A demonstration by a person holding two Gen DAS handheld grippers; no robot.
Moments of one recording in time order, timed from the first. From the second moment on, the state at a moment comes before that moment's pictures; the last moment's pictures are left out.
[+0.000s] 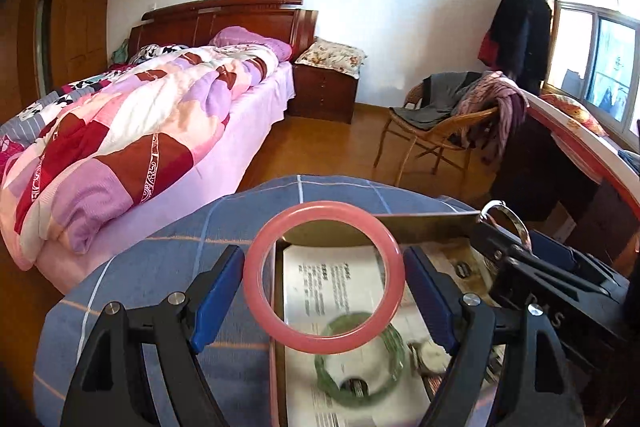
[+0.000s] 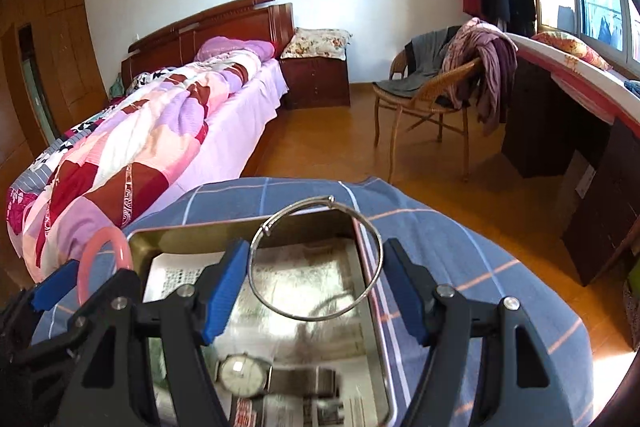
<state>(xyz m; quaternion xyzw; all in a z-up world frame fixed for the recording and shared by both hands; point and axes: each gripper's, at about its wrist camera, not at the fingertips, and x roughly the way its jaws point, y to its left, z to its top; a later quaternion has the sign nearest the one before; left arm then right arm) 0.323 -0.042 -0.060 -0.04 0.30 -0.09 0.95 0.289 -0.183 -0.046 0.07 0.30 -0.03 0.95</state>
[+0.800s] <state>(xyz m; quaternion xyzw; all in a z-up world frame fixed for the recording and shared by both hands) 0.326 -0.047 -0.070 -0.06 0.32 -0.13 0.94 0.270 -0.208 -0.035 0.13 0.23 -0.06 0.96</state>
